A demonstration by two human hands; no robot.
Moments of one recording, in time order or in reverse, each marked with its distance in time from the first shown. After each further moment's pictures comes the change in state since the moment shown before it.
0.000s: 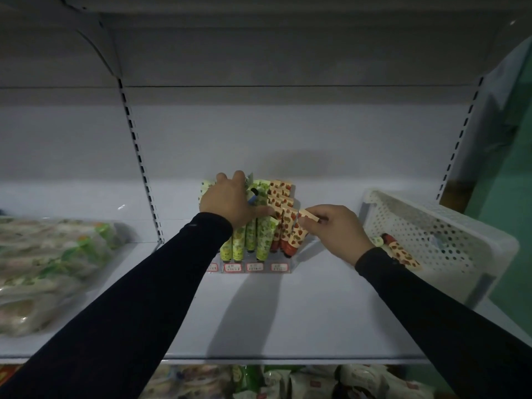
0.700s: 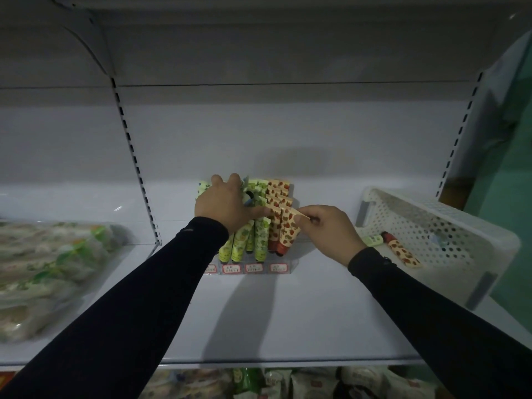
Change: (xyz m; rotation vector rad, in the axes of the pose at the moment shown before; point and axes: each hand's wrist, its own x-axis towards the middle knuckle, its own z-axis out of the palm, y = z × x) left_hand -0.001 -0.005 0.006 0.056 0.023 -0.019; right_hand 0.002 -0.005 0.010 -0.103 -0.006 -0.031
